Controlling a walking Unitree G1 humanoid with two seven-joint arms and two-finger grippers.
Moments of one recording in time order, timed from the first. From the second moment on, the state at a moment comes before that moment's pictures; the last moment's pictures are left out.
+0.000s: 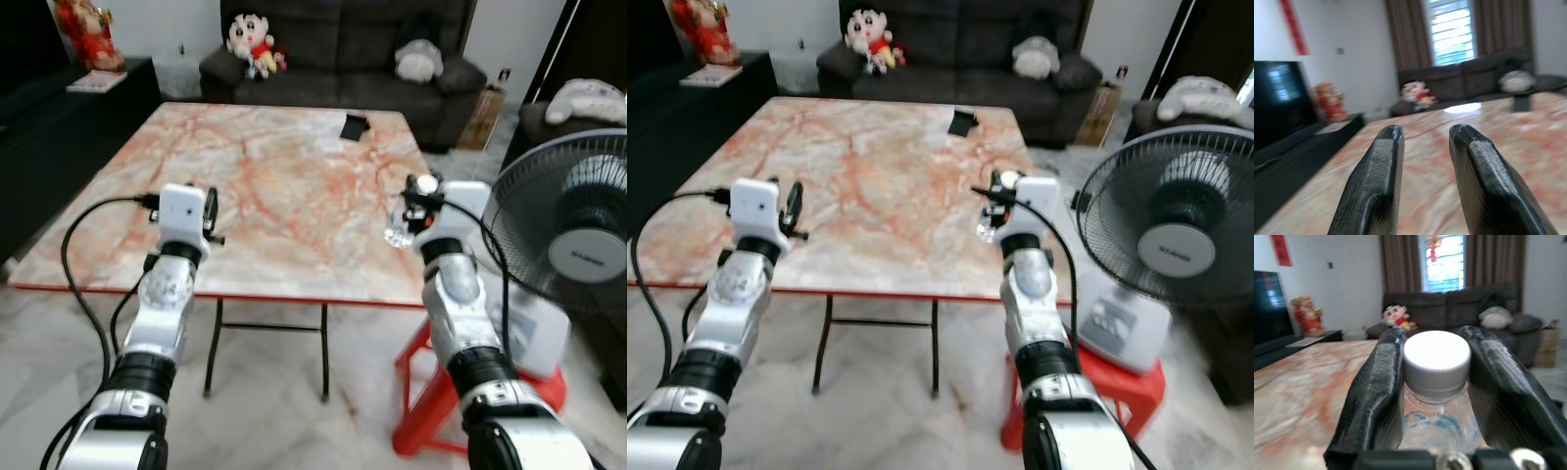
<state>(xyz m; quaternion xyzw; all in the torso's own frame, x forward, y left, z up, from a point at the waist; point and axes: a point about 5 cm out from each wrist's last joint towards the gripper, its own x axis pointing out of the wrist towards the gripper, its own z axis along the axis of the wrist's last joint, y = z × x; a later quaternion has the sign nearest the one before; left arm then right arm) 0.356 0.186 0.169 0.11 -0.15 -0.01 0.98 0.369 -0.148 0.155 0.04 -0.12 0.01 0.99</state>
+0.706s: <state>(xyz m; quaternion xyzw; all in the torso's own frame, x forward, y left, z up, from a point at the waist) 0.359 0.182 0.176 0.11 -0.16 -0.01 0.98 0.369 -0.153 0.155 0.04 -0.12 0.01 0.99</state>
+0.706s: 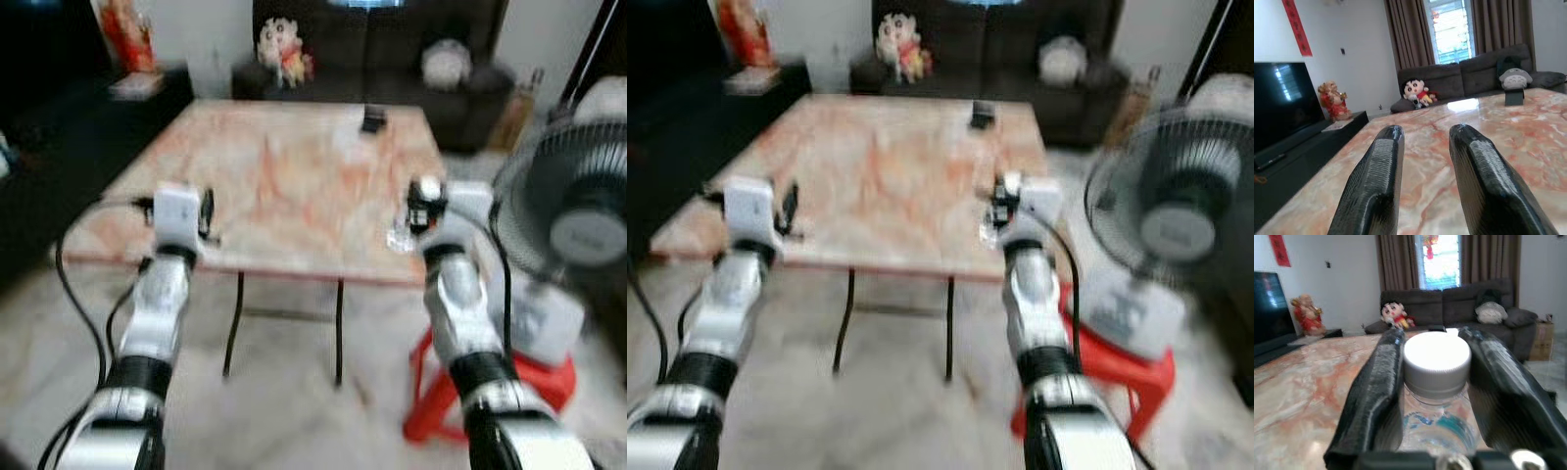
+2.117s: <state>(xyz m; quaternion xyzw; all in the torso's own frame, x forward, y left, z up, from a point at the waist) 0.324 0.329 0.164 0.24 -0.04 0.12 0.96 0.344 -0.180 0.075 0.03 0.04 -0.03 1.00</state>
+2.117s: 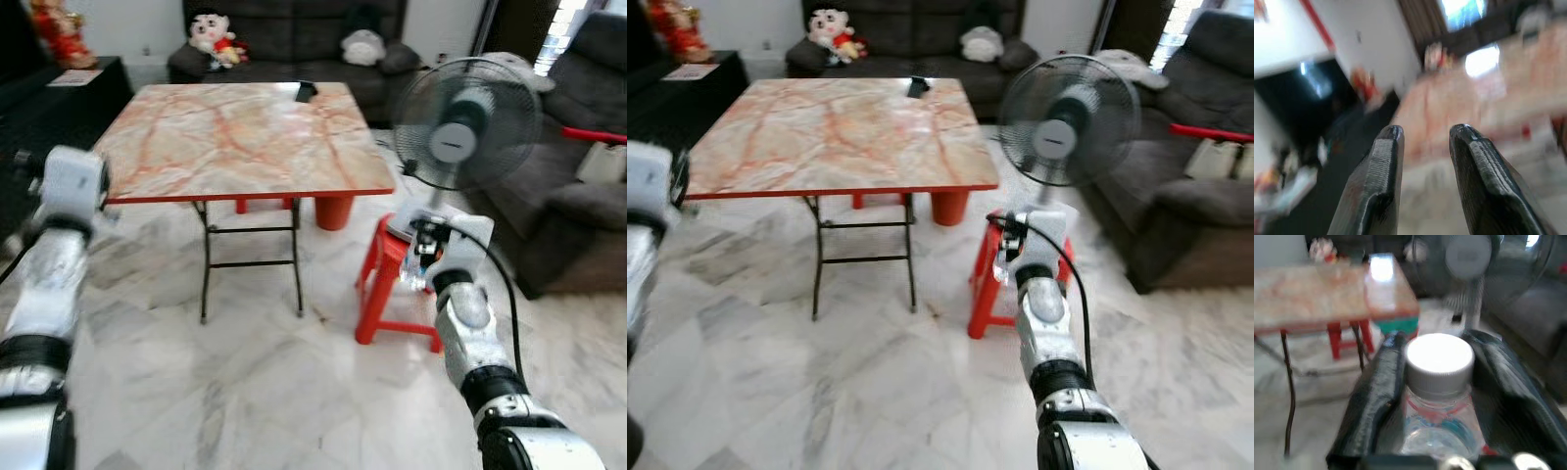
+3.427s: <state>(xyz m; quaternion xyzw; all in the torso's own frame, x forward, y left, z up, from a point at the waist) 0.219 0.229 -0.055 0.09 0.39 0.04 0.92 0.189 -0.169 -0.082 0.02 0.44 -0.01 0.90</state>
